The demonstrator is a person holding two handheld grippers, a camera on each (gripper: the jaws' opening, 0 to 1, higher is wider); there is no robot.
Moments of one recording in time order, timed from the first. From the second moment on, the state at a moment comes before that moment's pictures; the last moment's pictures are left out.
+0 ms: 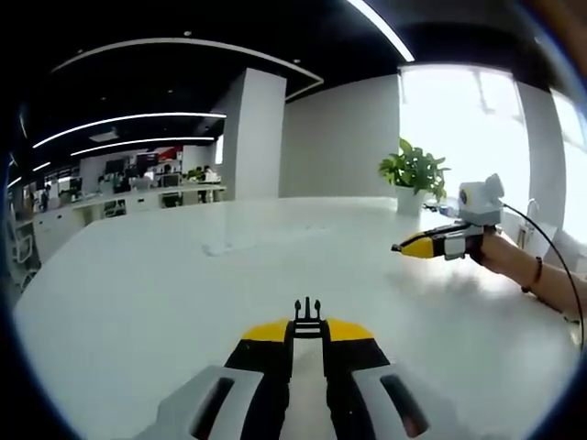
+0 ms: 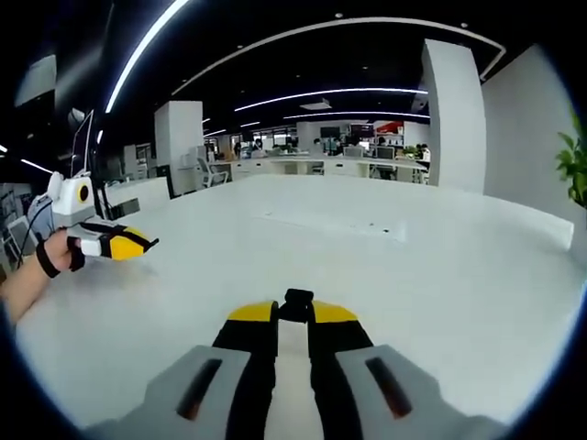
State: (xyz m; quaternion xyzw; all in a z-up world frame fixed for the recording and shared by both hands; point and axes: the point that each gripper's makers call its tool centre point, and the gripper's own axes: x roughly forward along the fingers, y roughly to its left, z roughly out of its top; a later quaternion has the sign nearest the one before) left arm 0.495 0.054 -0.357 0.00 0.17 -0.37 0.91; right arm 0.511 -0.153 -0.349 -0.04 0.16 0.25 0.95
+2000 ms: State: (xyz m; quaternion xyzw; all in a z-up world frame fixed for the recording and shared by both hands) left arm 0.485 0.047 -0.347 -0.03 0.18 -0.39 0.90; right arm 0.499 -0.139 -0.343 -0.05 0.15 0.28 0.95
